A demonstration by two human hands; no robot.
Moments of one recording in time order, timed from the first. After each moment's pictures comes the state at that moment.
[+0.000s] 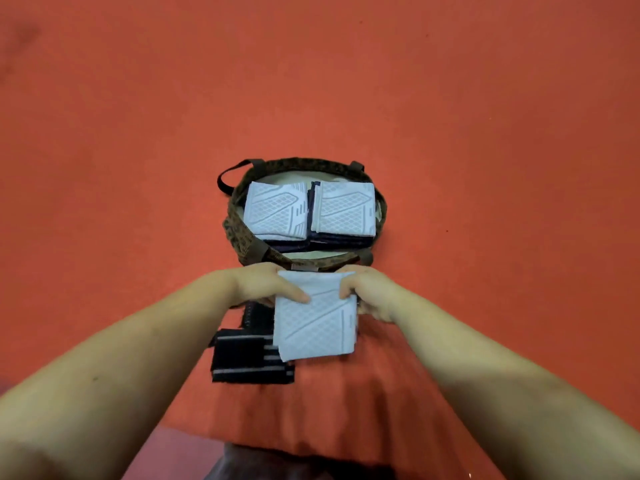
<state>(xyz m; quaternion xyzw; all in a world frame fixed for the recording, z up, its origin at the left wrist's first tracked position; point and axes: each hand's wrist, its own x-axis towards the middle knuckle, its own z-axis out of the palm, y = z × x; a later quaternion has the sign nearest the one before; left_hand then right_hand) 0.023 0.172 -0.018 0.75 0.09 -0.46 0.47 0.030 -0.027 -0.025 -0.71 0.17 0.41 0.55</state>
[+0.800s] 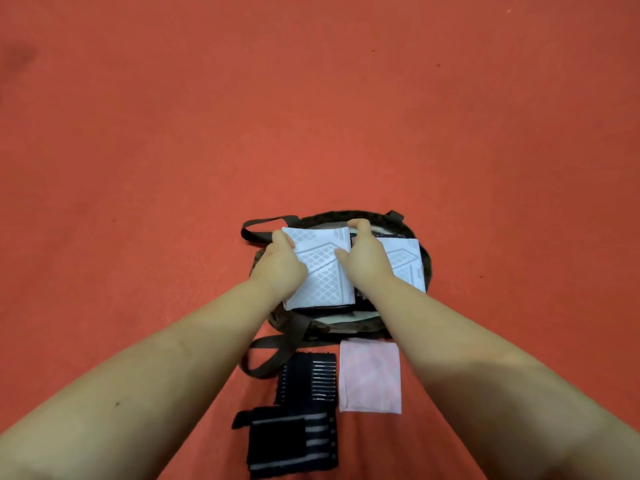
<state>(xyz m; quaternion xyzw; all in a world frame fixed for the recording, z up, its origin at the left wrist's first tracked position) 0.135 0.224 -0.022 0.89 0.16 -0.18 0.39 0.159 0.080 -0.017 -0.92 0.05 0.15 0.36</state>
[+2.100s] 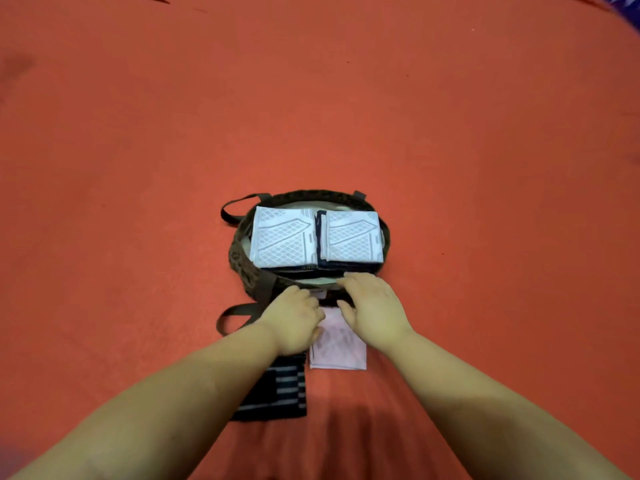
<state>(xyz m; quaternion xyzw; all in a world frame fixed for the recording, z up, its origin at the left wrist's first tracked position) 0.018 0.159 -0.053 0.92 -0.38 -0.08 -0.01 0.026 -0.014 -0.038 -0.97 -0.21 0.01 0.14</state>
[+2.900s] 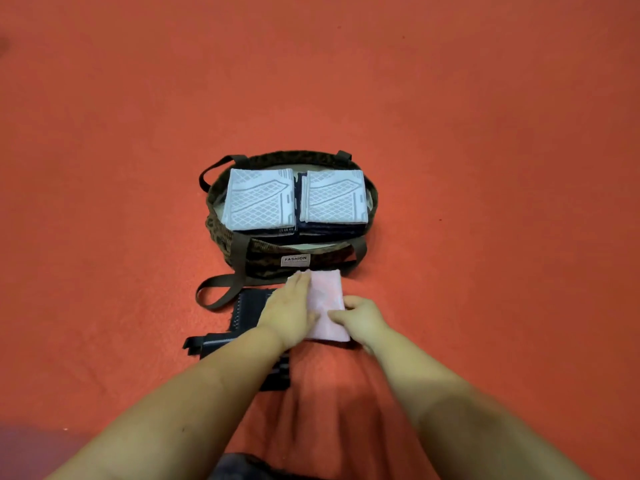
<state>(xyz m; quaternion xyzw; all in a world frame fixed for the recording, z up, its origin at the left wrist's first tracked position) -0.020 0.113 -0.115 0.95 -0.06 -0.21 0.23 -0.020 -0.035 -0.118 -0.78 0.19 0.28 0.52</state>
